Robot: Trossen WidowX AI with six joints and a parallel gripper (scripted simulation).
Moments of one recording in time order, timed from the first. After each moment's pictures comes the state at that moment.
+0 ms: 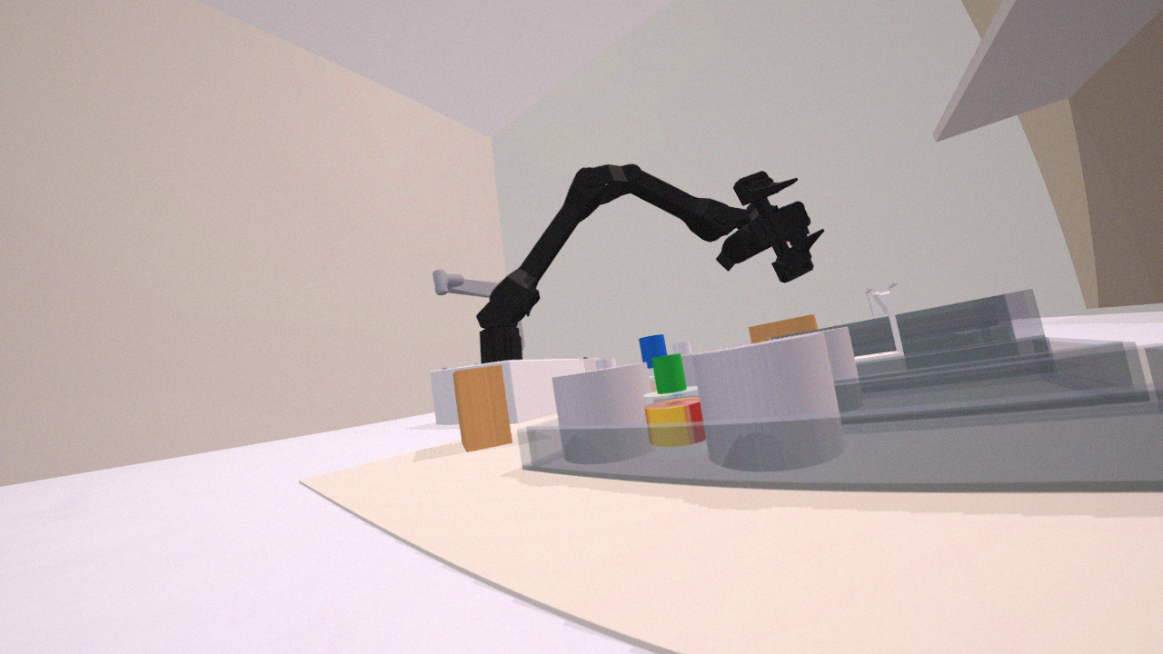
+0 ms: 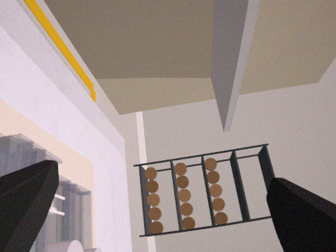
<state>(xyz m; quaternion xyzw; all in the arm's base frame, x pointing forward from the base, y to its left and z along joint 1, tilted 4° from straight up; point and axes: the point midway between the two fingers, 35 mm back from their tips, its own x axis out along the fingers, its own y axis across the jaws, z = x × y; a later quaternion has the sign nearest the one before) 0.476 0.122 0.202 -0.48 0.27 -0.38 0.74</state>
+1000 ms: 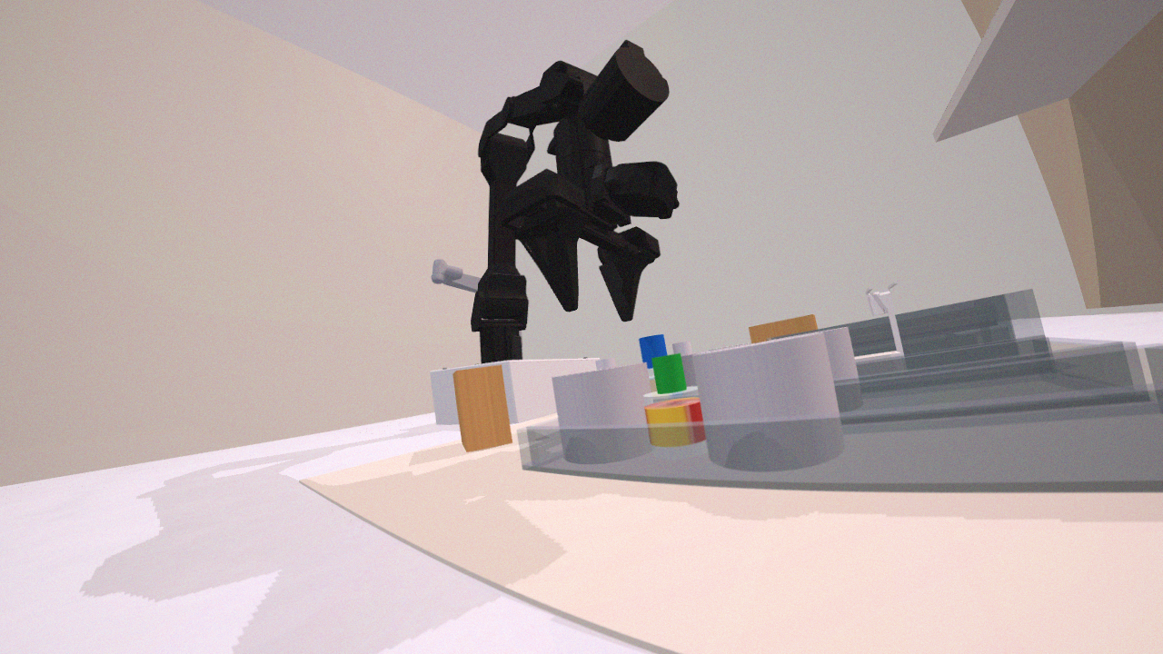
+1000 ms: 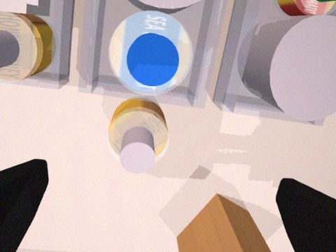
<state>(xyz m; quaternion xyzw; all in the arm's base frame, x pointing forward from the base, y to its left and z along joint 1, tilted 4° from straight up) 0.267 -0.163 0.067 0.04 0.68 -0.07 0.73</state>
